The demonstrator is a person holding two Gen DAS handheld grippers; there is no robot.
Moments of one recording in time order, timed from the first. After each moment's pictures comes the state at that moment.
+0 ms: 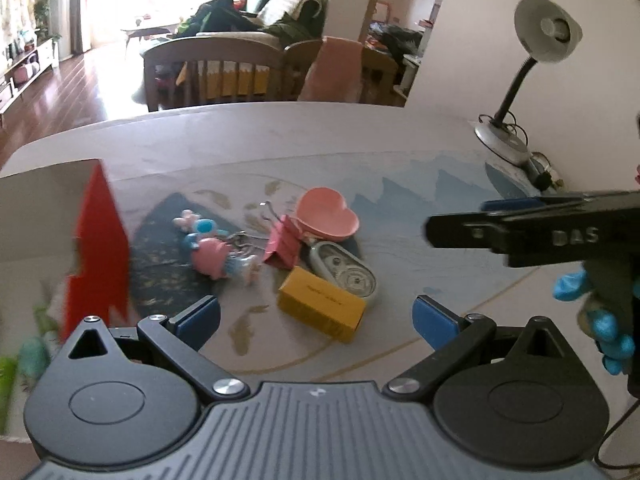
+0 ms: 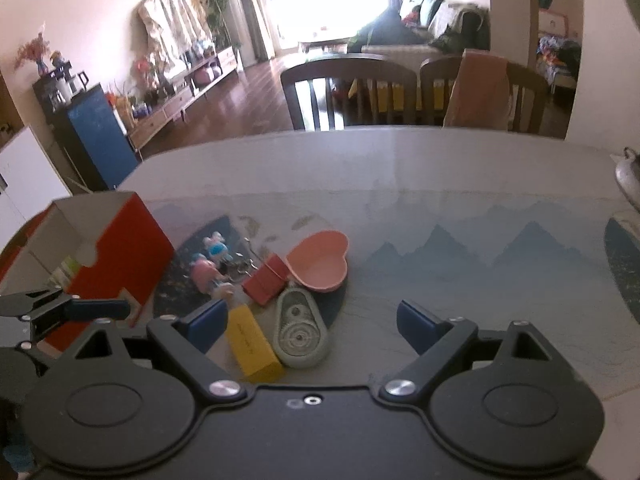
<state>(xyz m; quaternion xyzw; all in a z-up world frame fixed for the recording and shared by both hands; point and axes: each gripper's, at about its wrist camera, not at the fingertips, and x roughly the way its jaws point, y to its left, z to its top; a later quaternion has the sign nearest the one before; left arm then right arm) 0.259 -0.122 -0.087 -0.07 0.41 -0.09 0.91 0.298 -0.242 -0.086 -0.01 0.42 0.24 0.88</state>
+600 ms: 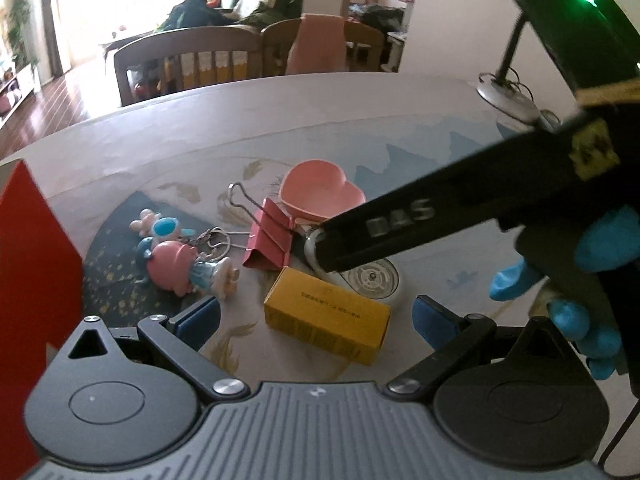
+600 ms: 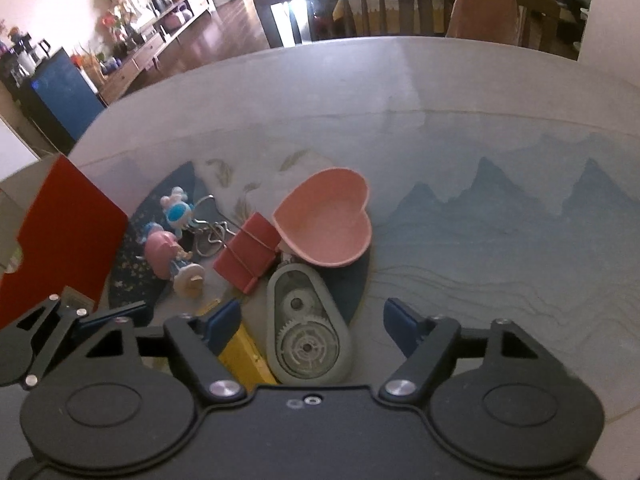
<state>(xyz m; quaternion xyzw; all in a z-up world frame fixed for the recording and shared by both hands) 0.299 -0.147 -0.144 -0.01 0.42 -0.10 0.90 0.347 -0.191 -0.153 -0.01 0.52 0.20 0.83</state>
